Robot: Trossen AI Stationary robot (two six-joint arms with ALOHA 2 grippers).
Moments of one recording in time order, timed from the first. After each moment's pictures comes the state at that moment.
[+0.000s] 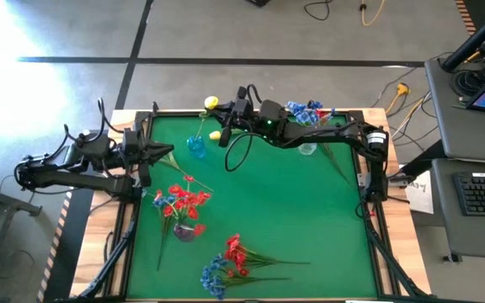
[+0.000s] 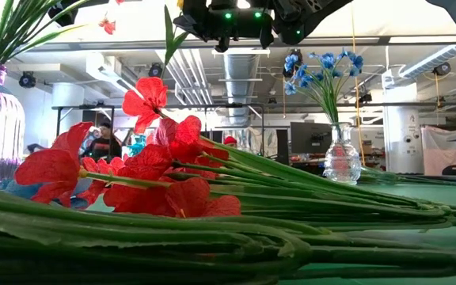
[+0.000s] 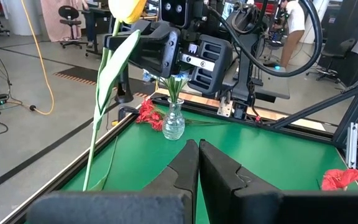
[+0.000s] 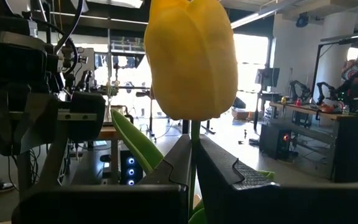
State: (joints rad) left arm -0.02 0.45 0.76 -0.44 -0.30 -0.15; right arm -0.27 1.95 1.51 0.69 0.00 -0.08
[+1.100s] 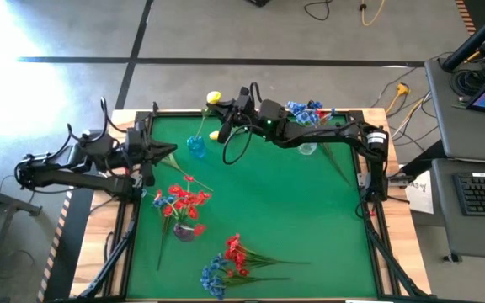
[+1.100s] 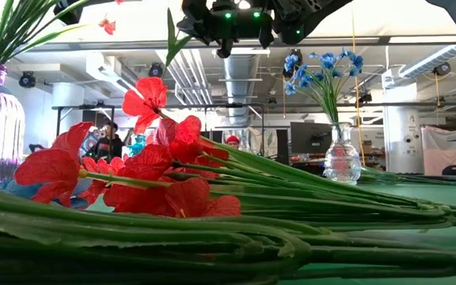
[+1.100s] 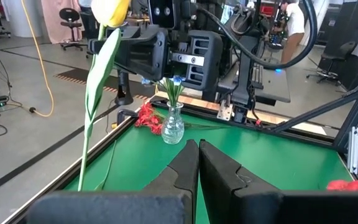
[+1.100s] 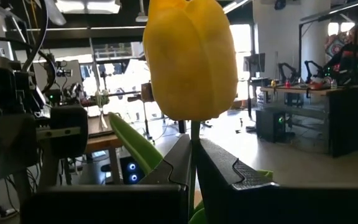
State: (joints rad) left arm -0.02 0.49 0.76 -0.39 -0.31 -0.15; right arm -0.27 1.95 1.51 0.68 0.08 0.05
